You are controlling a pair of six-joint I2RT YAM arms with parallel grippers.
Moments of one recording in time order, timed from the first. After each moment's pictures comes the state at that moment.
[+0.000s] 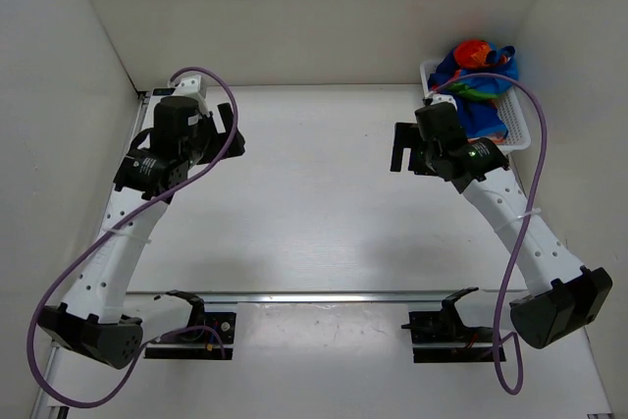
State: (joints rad) left arm -0.32 1.15 1.40 -0.79 -0.13 -0.37; right arm 0.46 1.26 1.34 -0.91 0.29 0.37
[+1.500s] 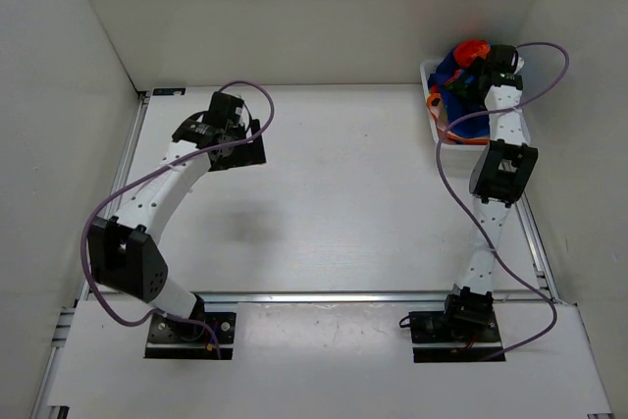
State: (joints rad) left arm -0.34 1.50 1.39 -0.83 -0.13 -0.41; right arm -0.18 2.53 2.49 -0.71 0.05 0.48
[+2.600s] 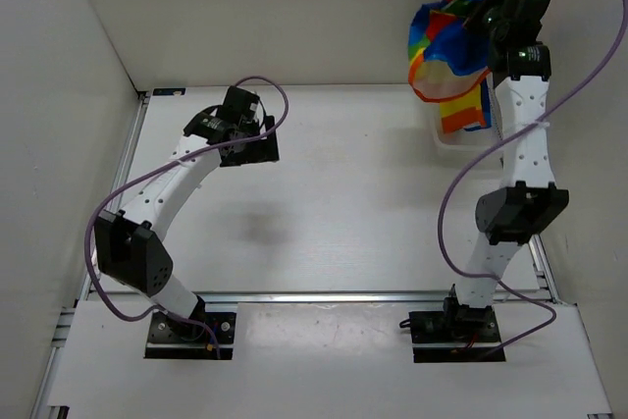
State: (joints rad) left arm -0.42 1.57 1.47 -0.87 -0.13 -0.44; right arm -0.04 1.96 2.29 -0.48 0.02 0.41
